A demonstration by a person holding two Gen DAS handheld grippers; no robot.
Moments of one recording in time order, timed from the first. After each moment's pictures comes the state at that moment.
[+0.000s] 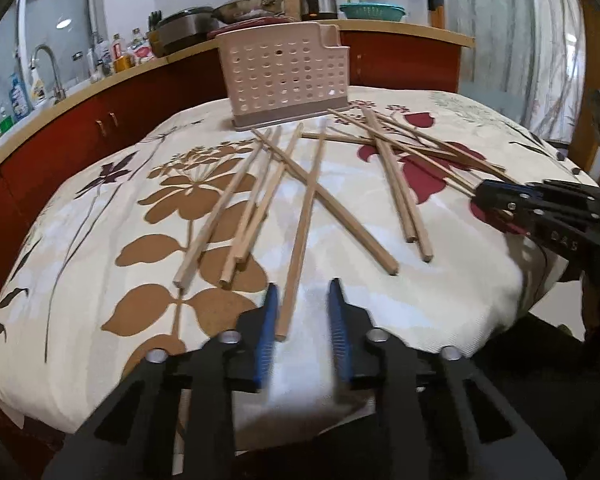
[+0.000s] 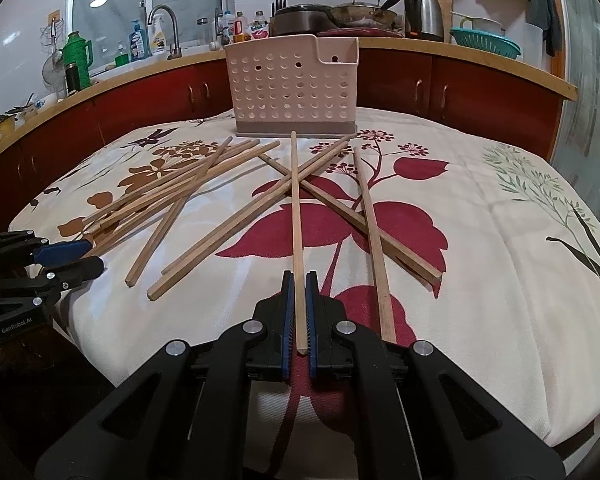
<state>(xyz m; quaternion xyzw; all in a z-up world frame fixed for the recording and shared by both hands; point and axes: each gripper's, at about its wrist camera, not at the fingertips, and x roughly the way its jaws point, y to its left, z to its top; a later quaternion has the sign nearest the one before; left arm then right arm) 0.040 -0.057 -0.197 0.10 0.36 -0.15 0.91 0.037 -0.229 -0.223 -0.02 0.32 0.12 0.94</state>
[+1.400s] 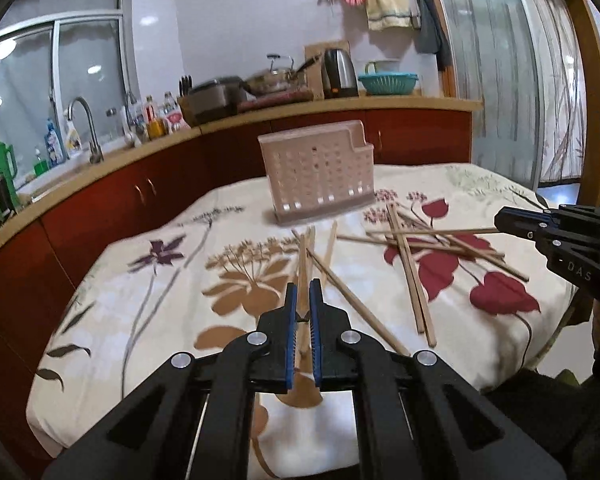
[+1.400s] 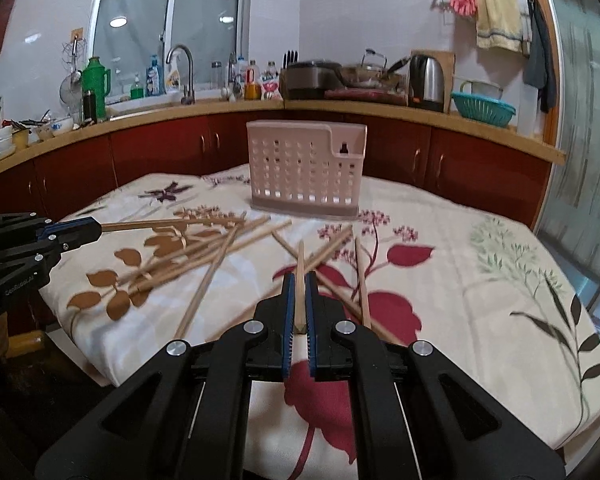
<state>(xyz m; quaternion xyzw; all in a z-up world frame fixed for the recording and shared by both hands) 0.024 -0.038 -0.122 0.11 0.24 -0.11 0.96 0.014 -0.217 -0.149 -0.04 0.22 0.12 0.97</state>
